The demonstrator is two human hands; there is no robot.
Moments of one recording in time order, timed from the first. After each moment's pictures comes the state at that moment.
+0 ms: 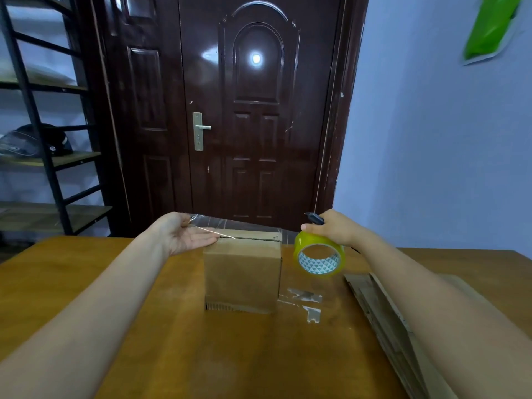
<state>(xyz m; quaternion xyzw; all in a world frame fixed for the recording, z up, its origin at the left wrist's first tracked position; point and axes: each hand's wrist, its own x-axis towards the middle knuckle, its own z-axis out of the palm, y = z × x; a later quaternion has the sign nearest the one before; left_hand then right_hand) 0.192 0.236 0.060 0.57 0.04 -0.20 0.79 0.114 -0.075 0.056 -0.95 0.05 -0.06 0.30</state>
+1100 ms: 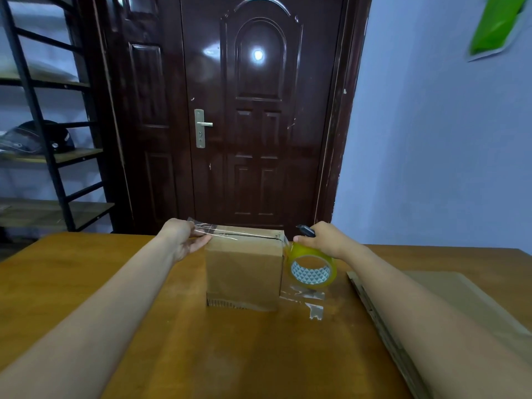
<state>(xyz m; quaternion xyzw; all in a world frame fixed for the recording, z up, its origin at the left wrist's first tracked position) 0.190 0.231 0.045 0.61 0.10 -0.10 0.78 0.119 -0.054 0.026 -0.95 0.09 -0.04 0.28</state>
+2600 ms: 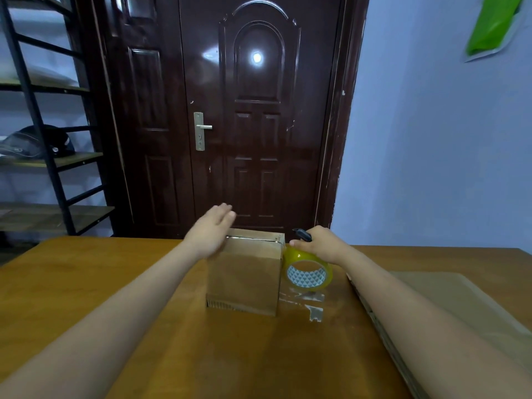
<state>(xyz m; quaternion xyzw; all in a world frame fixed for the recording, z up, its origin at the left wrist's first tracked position) 0.185 0.201 0.038 0.87 -0.25 0.08 0.41 0.119 -0.049 0.018 -0.95 0.07 -0.05 0.31</state>
